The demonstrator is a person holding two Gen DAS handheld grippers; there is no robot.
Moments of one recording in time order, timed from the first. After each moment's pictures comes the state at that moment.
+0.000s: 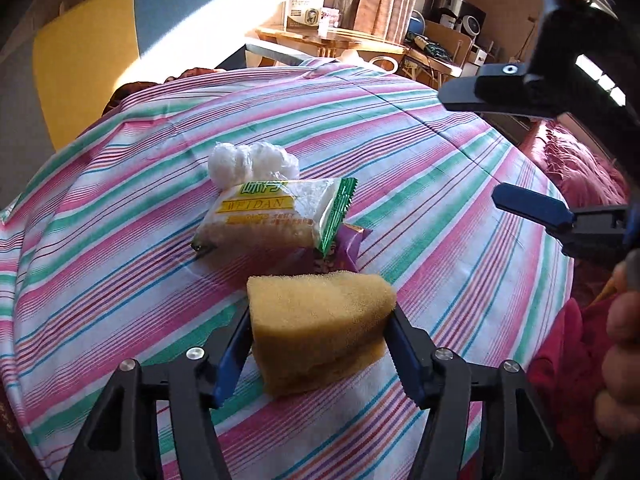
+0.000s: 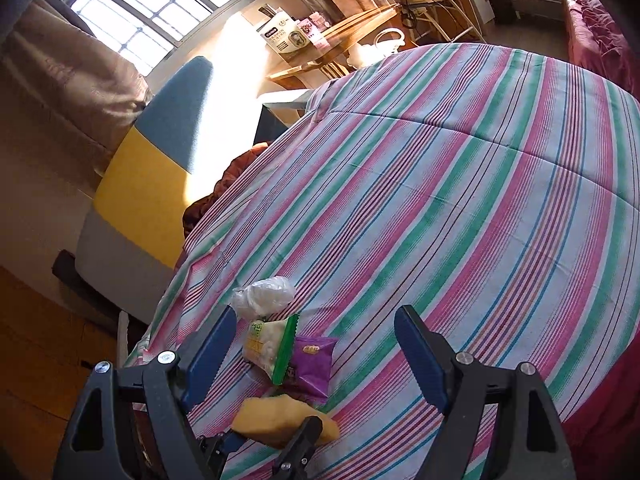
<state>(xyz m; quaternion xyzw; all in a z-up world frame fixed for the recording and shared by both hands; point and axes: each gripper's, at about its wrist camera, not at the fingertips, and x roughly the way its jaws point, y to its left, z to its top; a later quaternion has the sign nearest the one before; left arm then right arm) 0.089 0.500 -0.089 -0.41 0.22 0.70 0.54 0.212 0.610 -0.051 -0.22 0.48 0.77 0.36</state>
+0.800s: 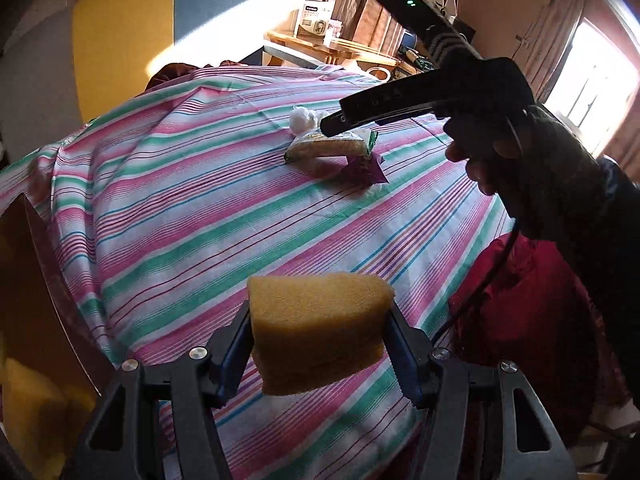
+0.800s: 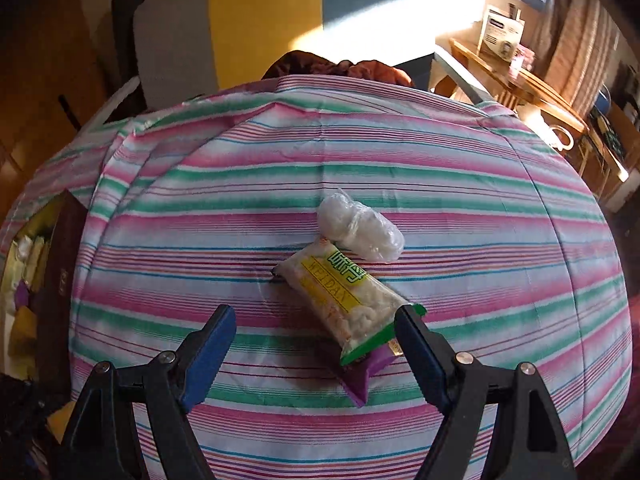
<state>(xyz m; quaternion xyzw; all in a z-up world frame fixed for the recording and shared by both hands) 0.071 0.323 -0.061 -0.42 0.18 0.69 0.56 0.055 0.552 -0.058 -0.51 0.12 0.83 0.21</state>
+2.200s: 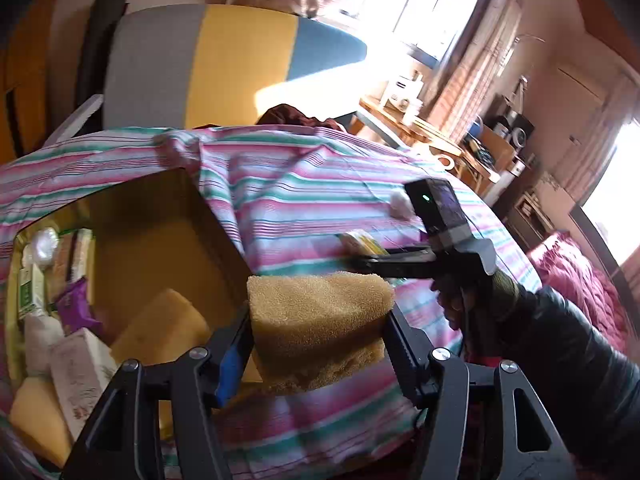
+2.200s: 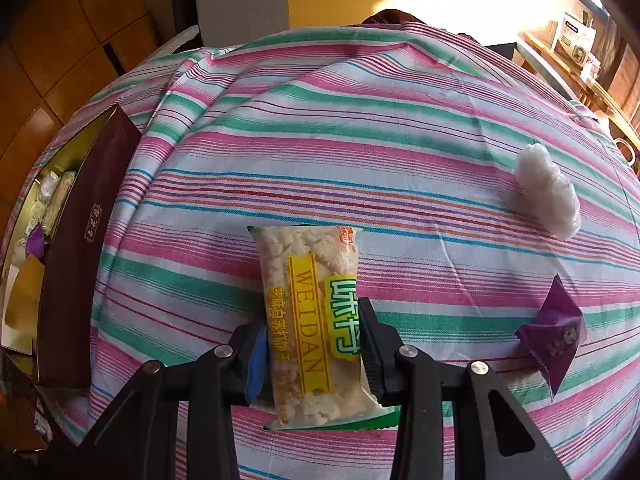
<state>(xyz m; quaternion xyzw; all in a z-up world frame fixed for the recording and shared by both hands) 0.001 0.181 0.003 -0.41 0.03 0.79 0.45 0.046 0.462 -0.117 -0.53 0.13 0.83 0.12</state>
